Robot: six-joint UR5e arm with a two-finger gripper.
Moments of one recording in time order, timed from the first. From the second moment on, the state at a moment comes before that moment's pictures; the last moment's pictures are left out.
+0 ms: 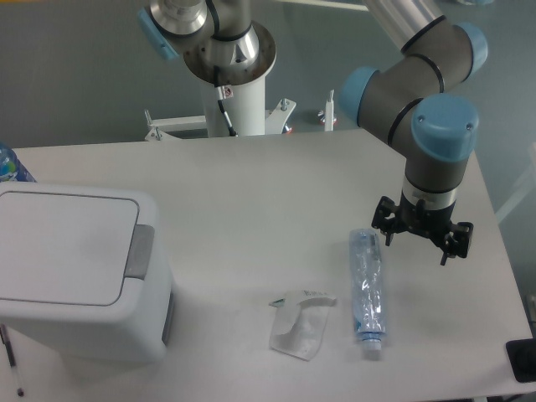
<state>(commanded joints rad) 2.66 -2.02 -1.45 -1.04 1.56 1.16</state>
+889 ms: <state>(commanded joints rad) 2.67 -2.03 -1.45 -1.04 1.47 1.03</state>
